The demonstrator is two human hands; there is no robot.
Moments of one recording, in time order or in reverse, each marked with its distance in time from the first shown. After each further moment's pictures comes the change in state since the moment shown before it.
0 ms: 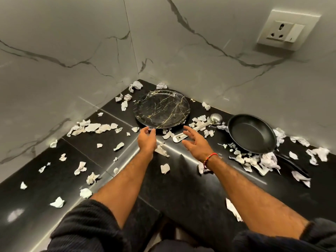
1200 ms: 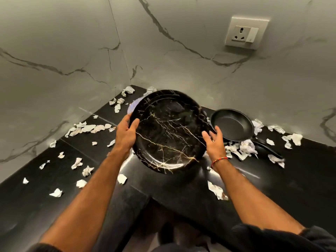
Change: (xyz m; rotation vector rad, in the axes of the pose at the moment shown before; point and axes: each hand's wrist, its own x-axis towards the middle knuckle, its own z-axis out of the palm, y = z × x) left_hand -0.143 0.085 -0.065 -0.155 -0.245 0.348; right_hand -0.072 0.045 -0.071 0.473 0.440 0.062
